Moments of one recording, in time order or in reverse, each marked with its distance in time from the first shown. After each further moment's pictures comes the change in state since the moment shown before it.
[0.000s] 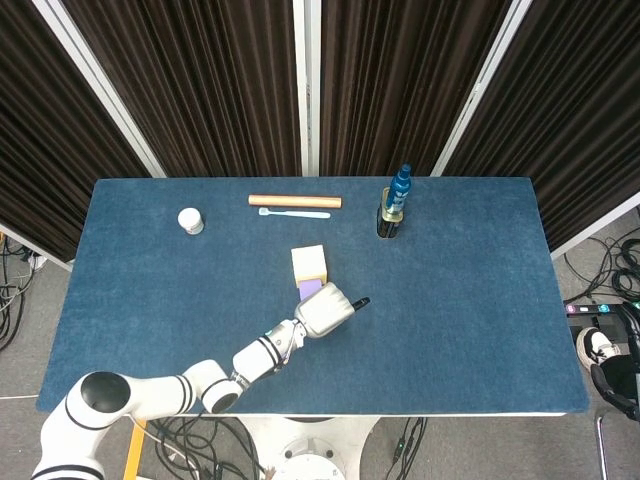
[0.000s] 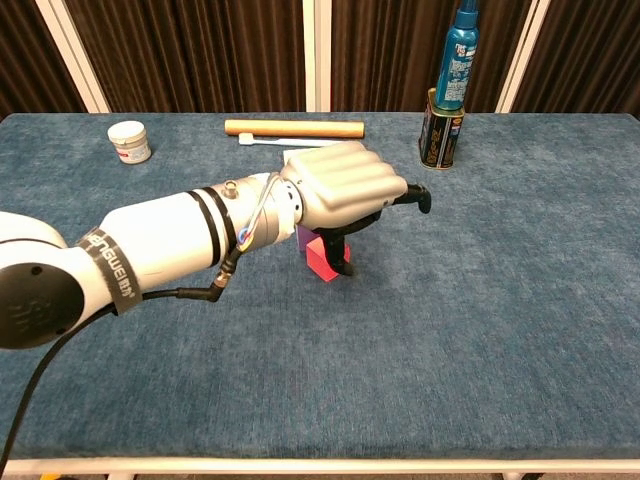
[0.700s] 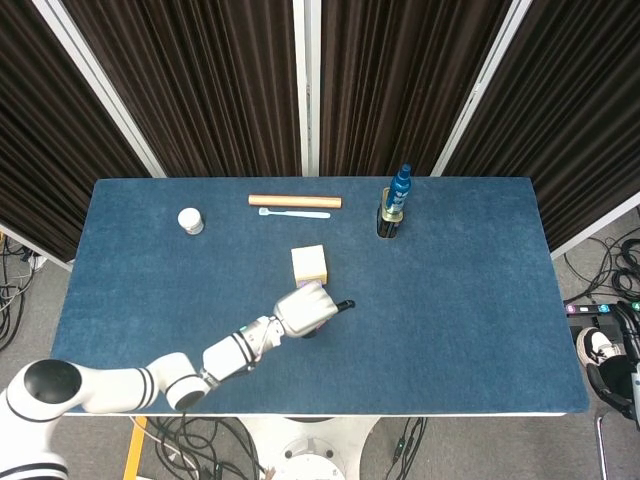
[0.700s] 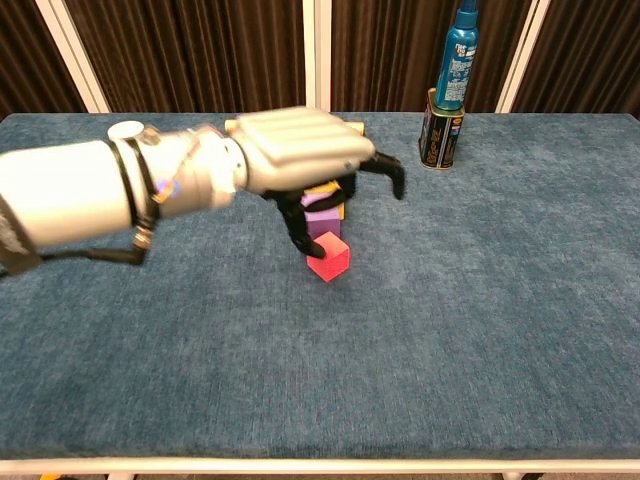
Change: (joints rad) left arm 0.031 0.212 0.034 -0.230 0.067 0.011 -0.190; right arm 0.008 -0.003 -0.001 0.000 -0.010 -0.004 -0.001
